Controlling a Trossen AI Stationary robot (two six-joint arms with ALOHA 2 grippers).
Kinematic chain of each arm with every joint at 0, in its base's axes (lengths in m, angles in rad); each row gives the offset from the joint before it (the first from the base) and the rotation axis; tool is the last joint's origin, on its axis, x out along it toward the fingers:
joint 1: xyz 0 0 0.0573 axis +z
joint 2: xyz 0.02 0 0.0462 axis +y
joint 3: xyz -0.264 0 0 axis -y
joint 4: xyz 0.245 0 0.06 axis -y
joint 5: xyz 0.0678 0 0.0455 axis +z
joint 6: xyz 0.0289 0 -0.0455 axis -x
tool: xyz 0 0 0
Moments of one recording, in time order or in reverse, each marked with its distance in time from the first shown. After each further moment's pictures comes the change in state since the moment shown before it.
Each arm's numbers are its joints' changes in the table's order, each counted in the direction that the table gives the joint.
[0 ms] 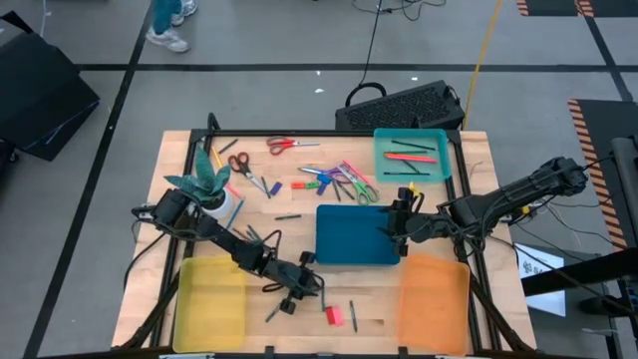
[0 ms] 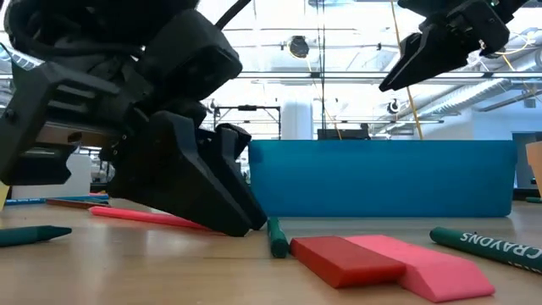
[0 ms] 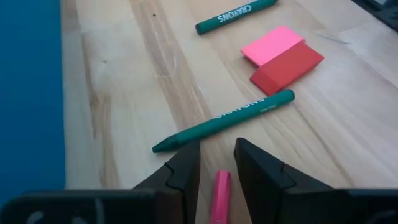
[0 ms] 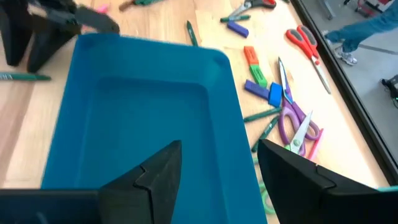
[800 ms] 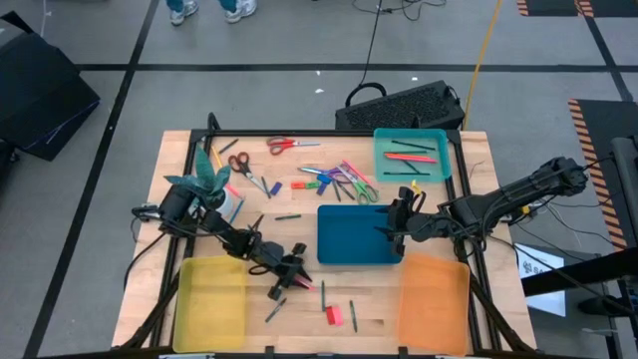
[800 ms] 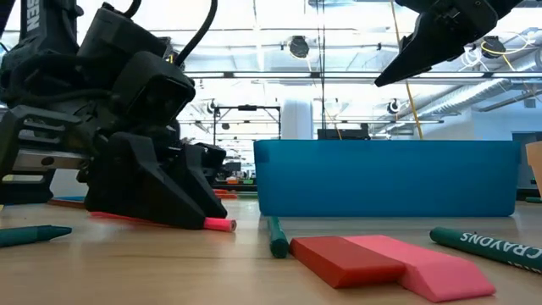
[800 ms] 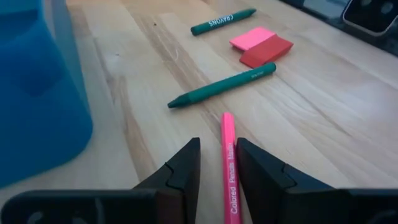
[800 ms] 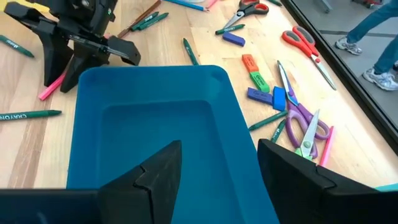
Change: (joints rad) left arm 0.090 0.033 -0.275 0.490 -0.179 -0.064; right arm 0.000 0.000 0.000 0.051 -0.005 -0.107
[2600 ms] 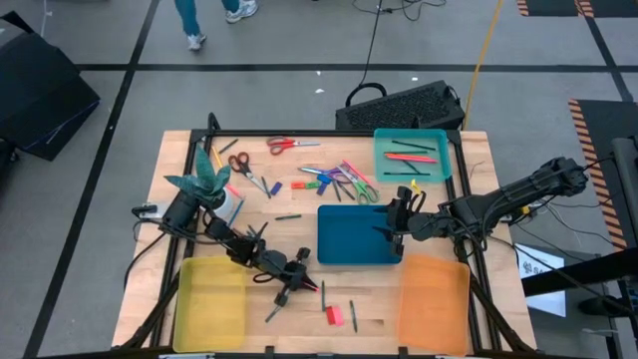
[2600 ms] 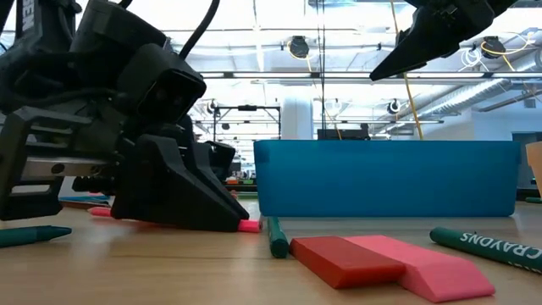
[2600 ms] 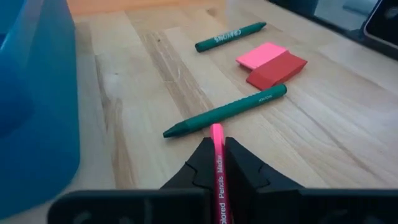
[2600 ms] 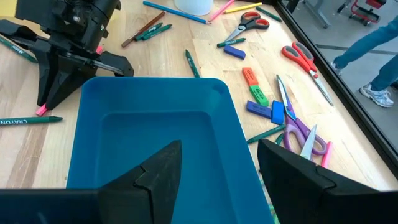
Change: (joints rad) left arm -0.053 0.065 0.074 -0.007 0.108 0.016; right arm -0.003 0.000 0.000 0.046 -0.003 0.064
